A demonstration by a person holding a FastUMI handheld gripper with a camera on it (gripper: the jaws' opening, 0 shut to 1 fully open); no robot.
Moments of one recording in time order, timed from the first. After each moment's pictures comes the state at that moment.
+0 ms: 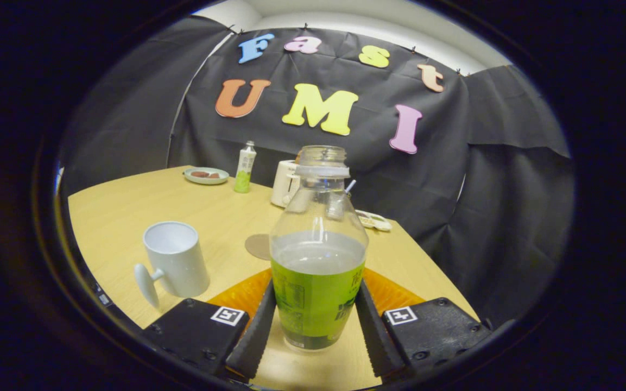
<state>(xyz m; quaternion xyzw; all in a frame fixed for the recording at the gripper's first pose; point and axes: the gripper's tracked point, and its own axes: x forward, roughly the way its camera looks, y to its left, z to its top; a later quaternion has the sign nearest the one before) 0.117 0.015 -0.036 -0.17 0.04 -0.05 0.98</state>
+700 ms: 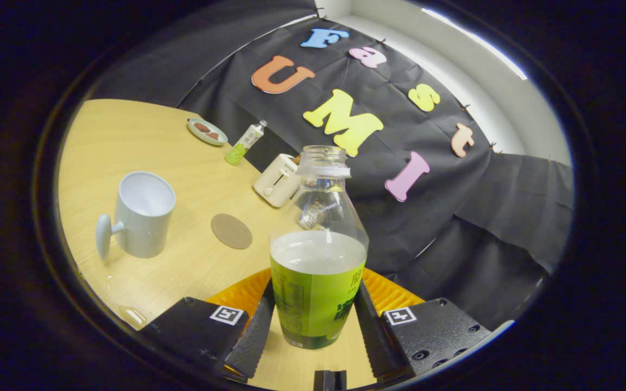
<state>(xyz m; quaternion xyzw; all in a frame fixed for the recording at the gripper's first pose) 0.113 0.010 0.014 -0.40 0.02 -0.13 0.90</state>
